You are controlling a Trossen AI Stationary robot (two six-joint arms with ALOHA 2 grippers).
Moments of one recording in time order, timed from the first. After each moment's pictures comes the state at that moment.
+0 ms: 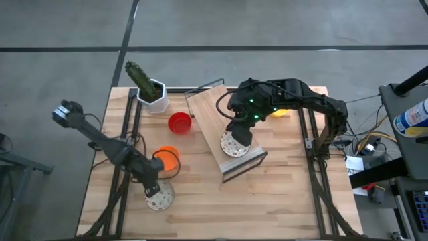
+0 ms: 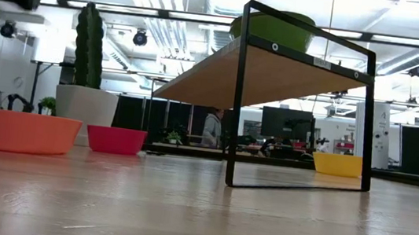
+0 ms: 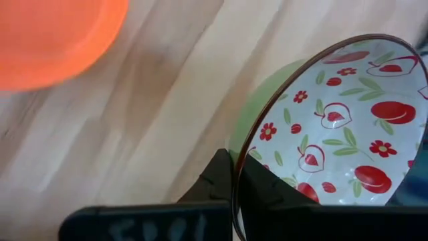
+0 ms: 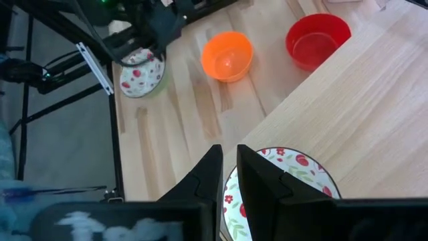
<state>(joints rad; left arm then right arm) -0.60 1.05 0.75 -0.80 0.10 -1.23 -0.03 1.78 2.25 -1.30 -0.15 0.41</state>
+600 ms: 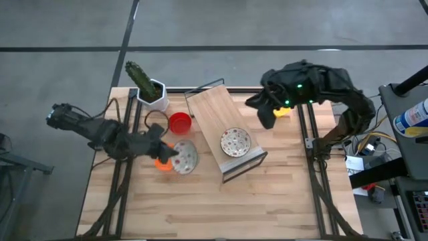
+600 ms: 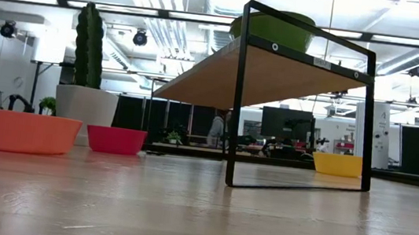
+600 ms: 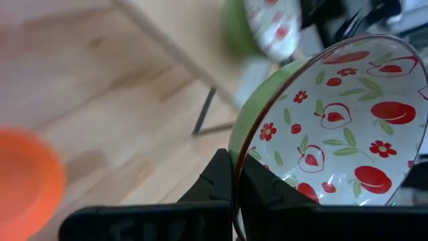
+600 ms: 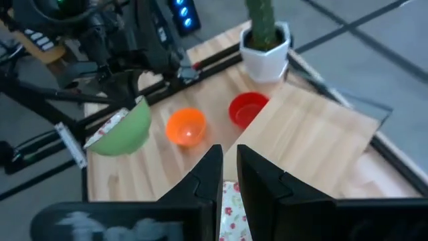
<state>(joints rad) -0.37 0.98 1.10 -0.76 -0.32 -1.33 -0.03 1.57 2.27 -1.28 0.13 0.43</state>
